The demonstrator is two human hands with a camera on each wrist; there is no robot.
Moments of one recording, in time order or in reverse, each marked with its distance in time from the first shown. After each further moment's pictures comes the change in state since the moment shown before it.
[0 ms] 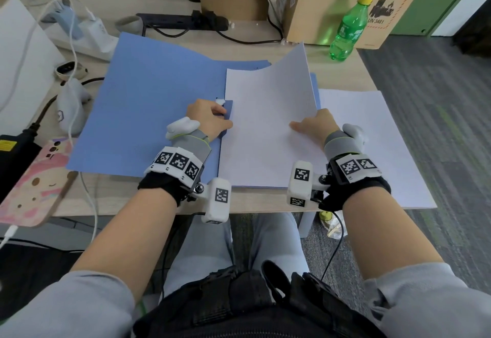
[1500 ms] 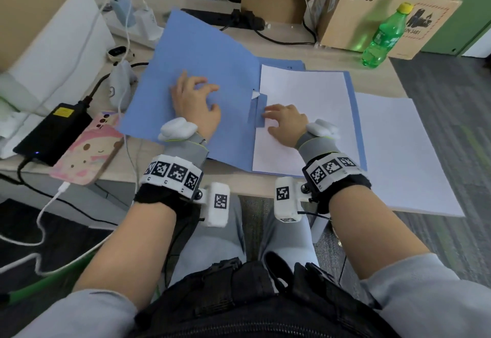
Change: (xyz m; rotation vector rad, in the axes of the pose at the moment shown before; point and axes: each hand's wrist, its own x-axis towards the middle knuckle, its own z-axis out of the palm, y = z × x) left_hand -0.037 -0.049 -0.063 0.179 0.393 0.238; right_hand -0.053 -0.050 0.077 -0.669 -0.182 -0.699
